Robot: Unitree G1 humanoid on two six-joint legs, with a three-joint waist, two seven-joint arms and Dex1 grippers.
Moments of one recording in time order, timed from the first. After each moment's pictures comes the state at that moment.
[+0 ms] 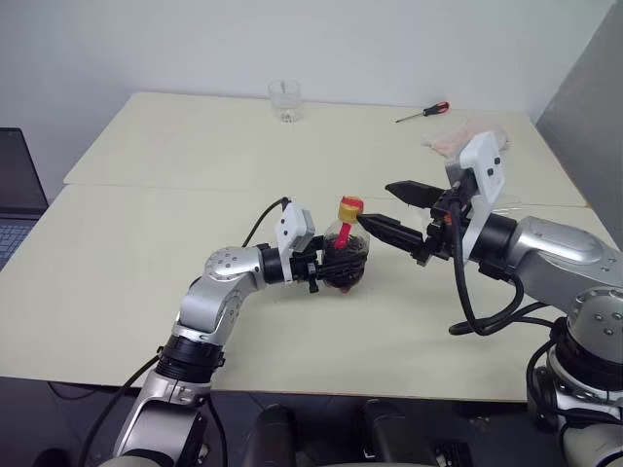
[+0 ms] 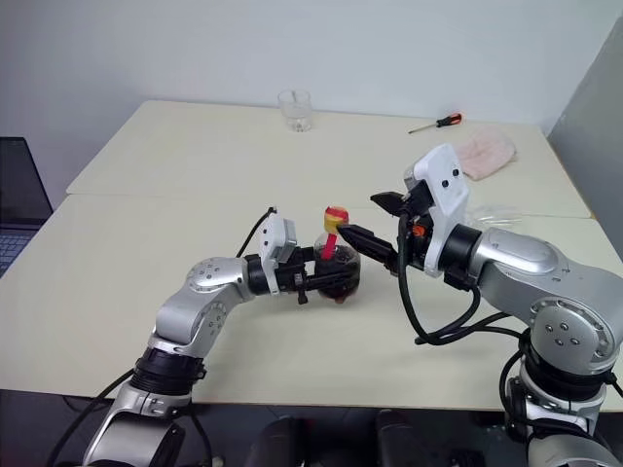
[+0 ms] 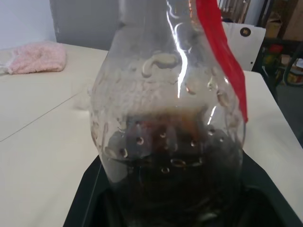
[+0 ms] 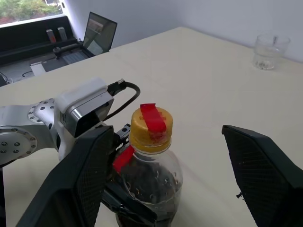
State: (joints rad) left arm -0.49 0.37 -0.16 0.00 -0.38 0.32 -1.04; right arm -0.65 -0.46 -0.22 -0.72 0.94 1.33 0.27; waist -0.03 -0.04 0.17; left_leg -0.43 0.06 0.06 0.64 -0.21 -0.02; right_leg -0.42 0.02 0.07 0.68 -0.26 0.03
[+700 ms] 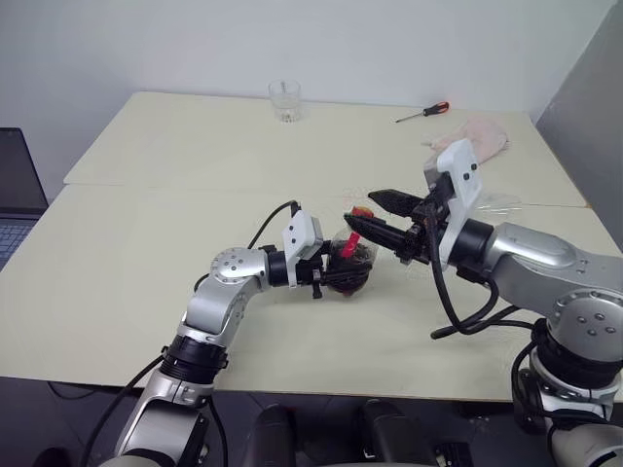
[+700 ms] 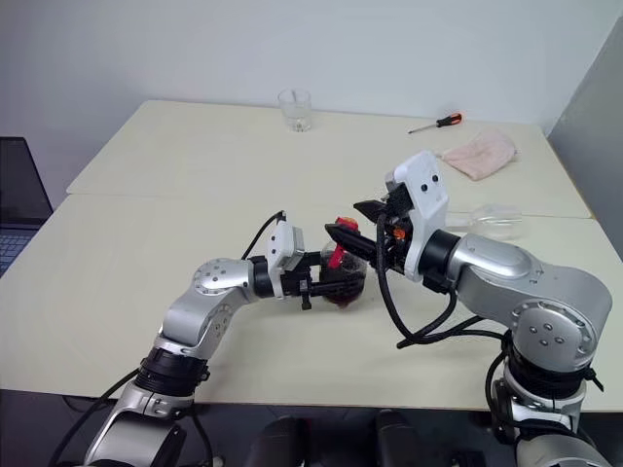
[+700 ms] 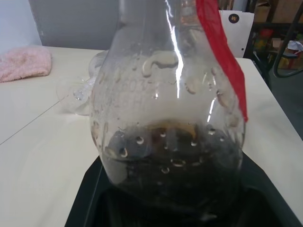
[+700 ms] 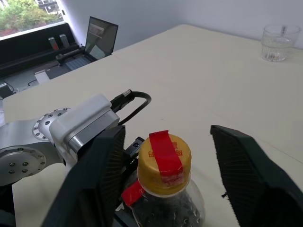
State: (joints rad) left arm -0.50 0.36 -0.19 0.01 -0.33 0.25 -1.06; right arm -0.64 -0.39 -0.17 -0.70 1.01 1.32 0.11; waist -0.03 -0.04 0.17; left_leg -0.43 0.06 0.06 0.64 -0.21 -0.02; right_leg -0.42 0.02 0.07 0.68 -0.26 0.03
